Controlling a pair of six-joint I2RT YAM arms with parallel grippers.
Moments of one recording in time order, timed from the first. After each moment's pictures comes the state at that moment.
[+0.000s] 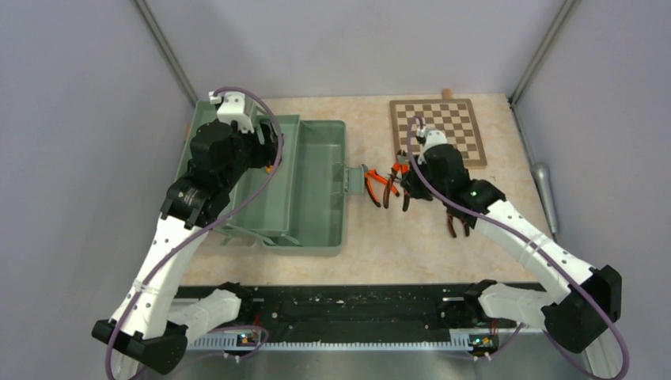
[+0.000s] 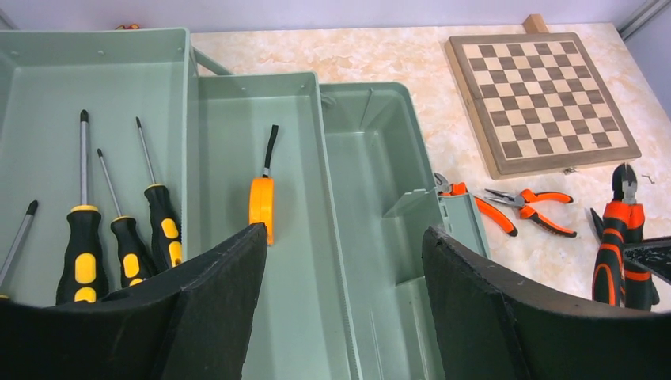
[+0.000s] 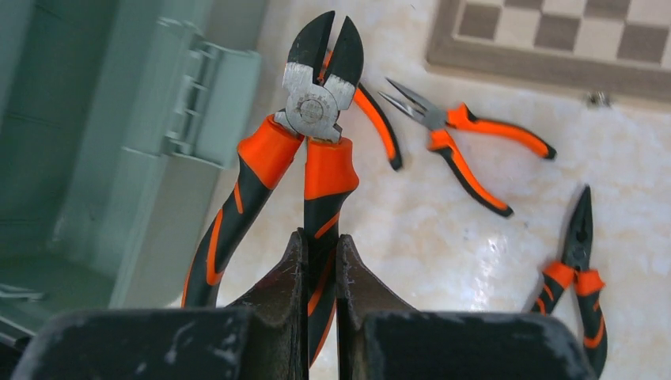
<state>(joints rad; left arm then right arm) -0.38 1.02 1.32 -0.57 -0.14 -0.22 0.54 1.11 0.93 -0.45 0.11 0.35</state>
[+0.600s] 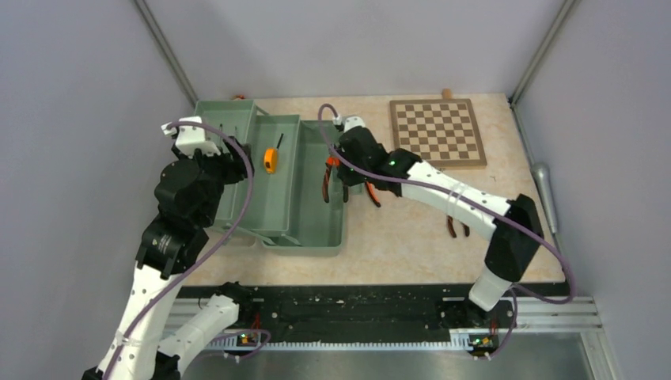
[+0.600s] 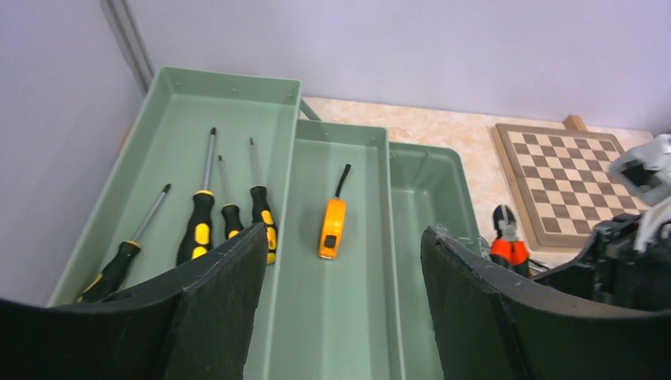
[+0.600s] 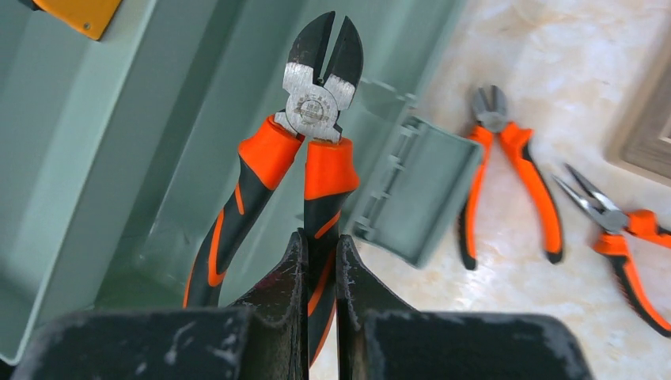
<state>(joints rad) -0.38 0.78 1.20 -0.52 -0.33 -0.20 0.86 1.63 1.47 -0.53 0.23 0.40</state>
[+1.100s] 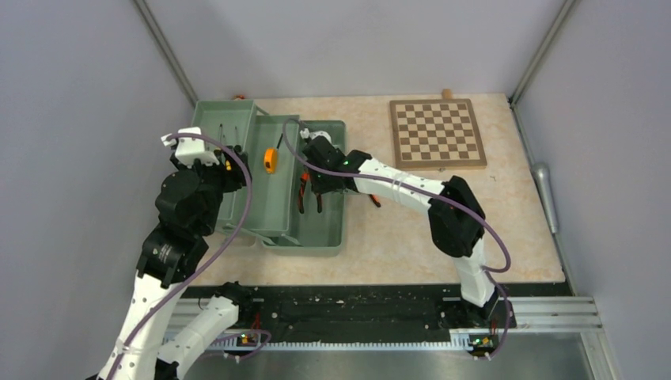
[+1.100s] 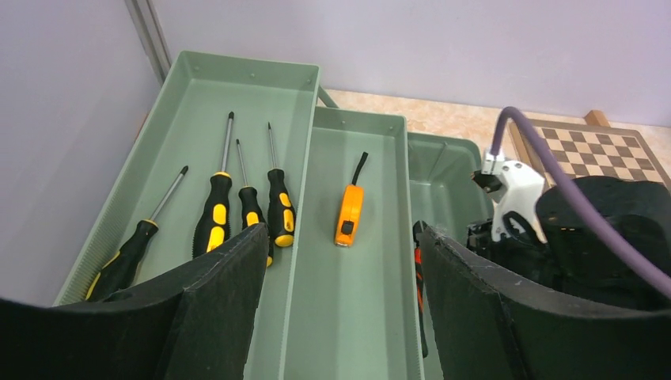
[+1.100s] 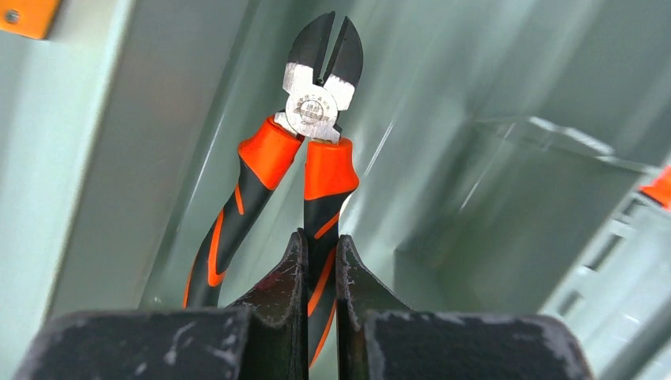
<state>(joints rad) -0.38 0.70 1.13 -0.52 -0.38 -0.18 0.93 2.03 1.75 -0.57 0.17 0.47</state>
